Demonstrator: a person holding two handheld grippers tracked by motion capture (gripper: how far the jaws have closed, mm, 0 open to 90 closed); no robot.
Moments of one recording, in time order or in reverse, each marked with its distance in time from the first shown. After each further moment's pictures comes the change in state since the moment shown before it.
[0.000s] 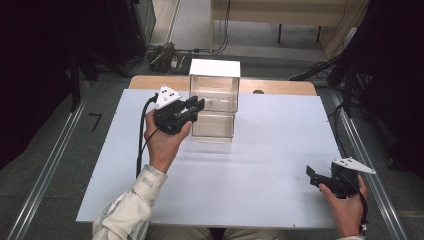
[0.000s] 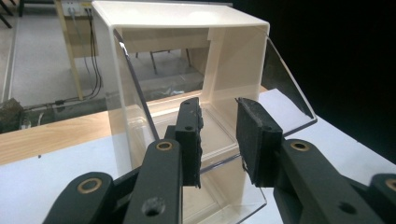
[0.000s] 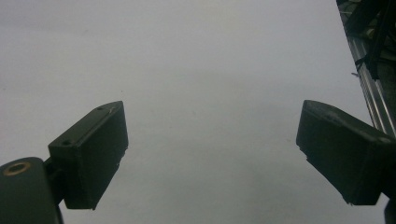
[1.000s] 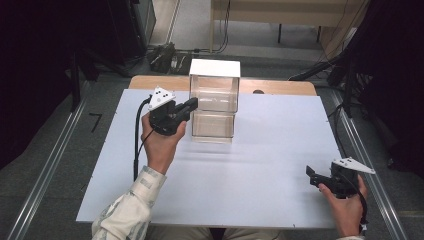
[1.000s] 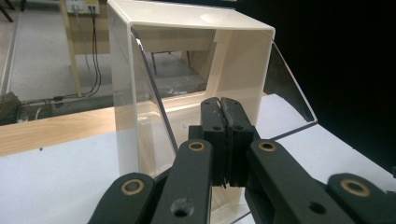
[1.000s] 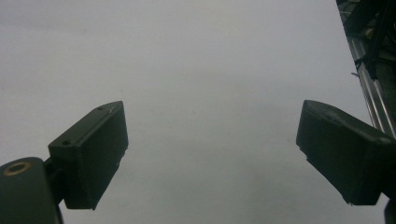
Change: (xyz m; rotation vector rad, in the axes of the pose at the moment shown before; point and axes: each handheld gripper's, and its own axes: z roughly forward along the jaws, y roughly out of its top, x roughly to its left) left arm 0.005 -0.002 -0.005 -0.011 0.002 -0.045; right arm 0.001 0.000 0.000 0.005 -0.002 -0.005
